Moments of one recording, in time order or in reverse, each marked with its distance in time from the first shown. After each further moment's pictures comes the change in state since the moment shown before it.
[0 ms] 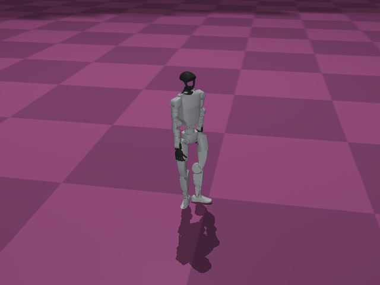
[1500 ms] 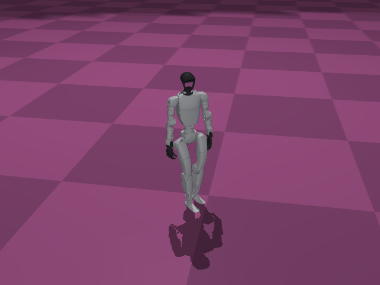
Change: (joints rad) left arm -0.219 0.035 -0.192 -0.043 0.065 0.064 -0.153; right arm -0.007 -0.051 -0.007 0.020 -0.013 -0.008 -0.010; waist -0.227 0.056 0.059; left_leg -0.046 -0.060 -0.595 0.131 -0.078 0.048; right_leg -0.357 0.183 1.029 0.119 0.075 -0.027
